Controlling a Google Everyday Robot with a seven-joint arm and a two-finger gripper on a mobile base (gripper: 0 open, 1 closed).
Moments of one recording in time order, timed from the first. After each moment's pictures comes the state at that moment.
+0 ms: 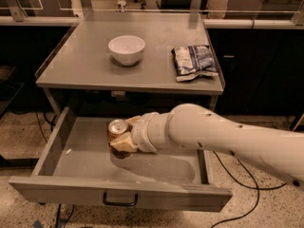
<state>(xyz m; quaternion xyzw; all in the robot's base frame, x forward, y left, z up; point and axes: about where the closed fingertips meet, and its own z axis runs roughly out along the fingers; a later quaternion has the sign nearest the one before) 0.505 0.074 0.740 -0.51 0.74 0.18 0.41</state>
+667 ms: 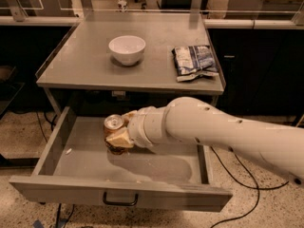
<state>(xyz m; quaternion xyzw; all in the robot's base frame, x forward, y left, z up) 0.504 0.084 0.765 -0.51 0.73 0.17 0.41</state>
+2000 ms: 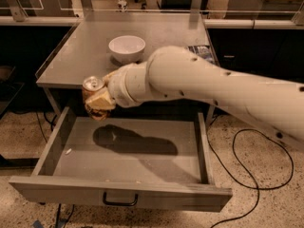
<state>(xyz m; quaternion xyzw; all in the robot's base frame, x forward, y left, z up) 0.549 0.131 0.863 -0.53 0.69 0.18 0.46</state>
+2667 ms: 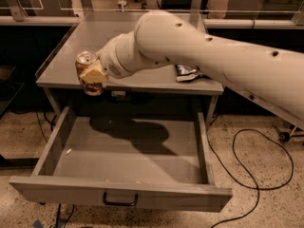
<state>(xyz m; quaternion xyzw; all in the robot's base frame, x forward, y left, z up) 0.605 0.149 0.907 -0.54 0.68 0.16 0.47</state>
